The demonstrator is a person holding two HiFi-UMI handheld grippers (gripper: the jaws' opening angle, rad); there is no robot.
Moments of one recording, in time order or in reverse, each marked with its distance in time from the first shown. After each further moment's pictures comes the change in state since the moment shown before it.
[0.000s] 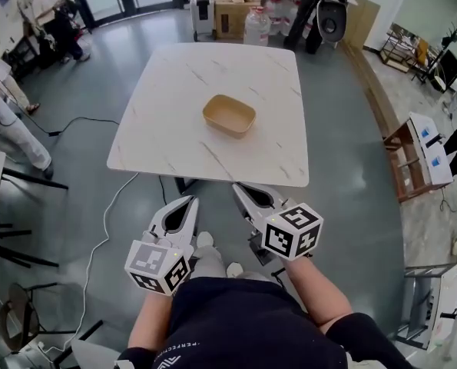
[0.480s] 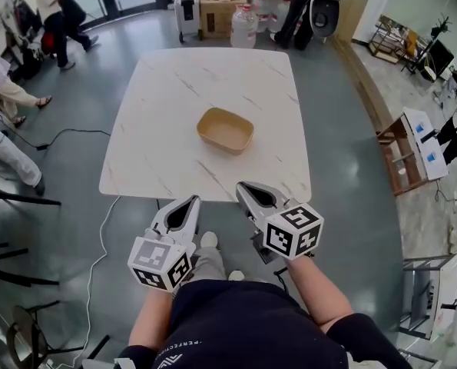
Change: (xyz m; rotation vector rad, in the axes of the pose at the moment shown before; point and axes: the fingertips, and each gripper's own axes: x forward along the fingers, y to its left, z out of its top) left arm 0.070 0.055 0.010 0.005 0.060 -0.068; right arm 0.054 -0.057 0.023 -0.018 0.014 -0.106
